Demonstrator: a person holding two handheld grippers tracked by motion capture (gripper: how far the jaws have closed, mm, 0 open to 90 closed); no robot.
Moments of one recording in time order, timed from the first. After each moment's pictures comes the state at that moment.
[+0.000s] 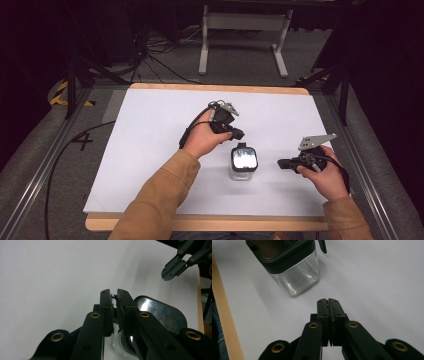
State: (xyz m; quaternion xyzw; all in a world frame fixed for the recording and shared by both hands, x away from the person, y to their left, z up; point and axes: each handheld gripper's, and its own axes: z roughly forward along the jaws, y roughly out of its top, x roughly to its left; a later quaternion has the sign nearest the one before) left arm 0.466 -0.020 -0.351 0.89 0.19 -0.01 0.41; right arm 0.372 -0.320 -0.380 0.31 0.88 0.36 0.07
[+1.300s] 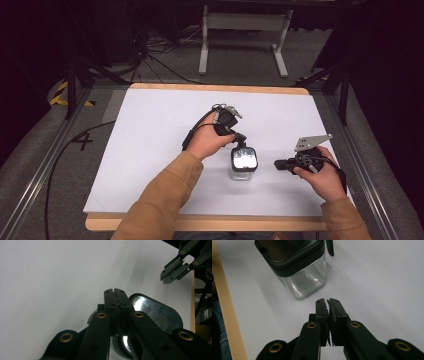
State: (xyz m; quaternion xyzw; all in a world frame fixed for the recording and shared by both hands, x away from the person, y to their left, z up) left arm 0.466 -0.026 -0.357 0.89 0.21 -0.04 0.40; right arm 0.369 -0.309 -0.379 0.29 0.88 0.36 0.07
